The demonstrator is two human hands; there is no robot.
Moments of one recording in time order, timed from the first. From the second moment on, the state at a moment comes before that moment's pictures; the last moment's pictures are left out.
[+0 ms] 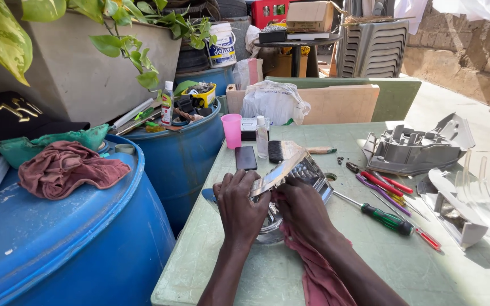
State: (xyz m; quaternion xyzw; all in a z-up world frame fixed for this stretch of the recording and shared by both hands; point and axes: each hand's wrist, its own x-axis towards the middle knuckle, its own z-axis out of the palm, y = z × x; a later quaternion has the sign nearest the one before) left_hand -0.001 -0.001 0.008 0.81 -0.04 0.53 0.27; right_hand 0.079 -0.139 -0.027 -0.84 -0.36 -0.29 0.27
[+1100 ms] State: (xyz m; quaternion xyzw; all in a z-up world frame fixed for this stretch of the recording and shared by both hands) left_hand 0.011 0.004 0.003 0.82 -0.01 0.52 0.22; right_hand 0.003 -0.150 -0.033 -0.80 -0.31 -0.25 0.45
